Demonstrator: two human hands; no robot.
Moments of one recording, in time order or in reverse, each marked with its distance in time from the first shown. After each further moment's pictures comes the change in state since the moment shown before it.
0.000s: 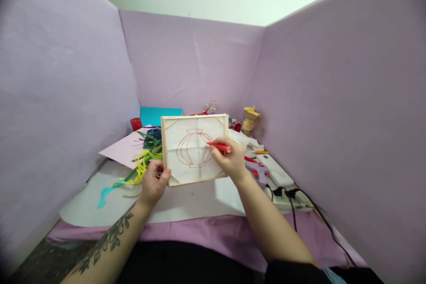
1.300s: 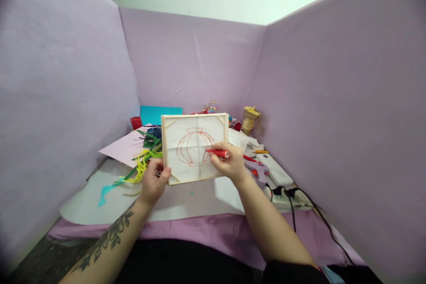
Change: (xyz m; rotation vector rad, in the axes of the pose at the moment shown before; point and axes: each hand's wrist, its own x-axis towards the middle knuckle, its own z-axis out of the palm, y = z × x) left_hand 0.000 0.000 0.000 0.002 0.005 -0.003; right_hand -0.007 -0.002 -0.004 0.020 -0.080 -0.106
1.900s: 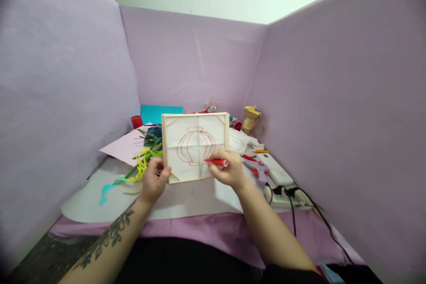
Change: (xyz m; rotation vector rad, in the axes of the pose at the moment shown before) left_hand 0.000 0.000 0.000 -0.003 0.014 0.004; right_hand -0.016 -0.004 0.000 0.049 -0.125 -0.069
